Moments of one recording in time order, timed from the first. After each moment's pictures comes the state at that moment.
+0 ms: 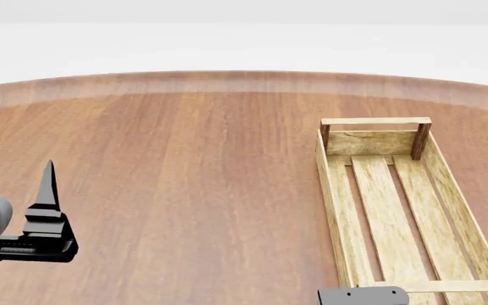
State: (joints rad) left arm -0.35 -0.27 0.10 0.76 -0.31 -0.91 -0.33; right arm 0.51 0.49 -0.27 -0.08 1.62 1.35 1.00
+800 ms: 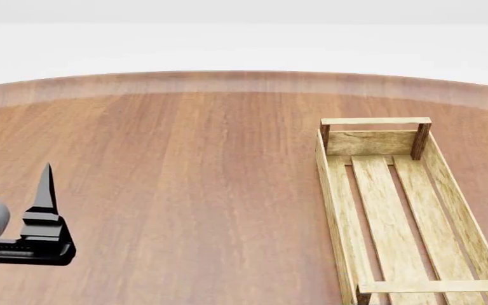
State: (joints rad) left arm -0.34 -0.29 0.10 0.76 -0.33 -0.90 -0.34; right arm 0.50 0.48 -0.41 0.05 1.42 1.28 0.77
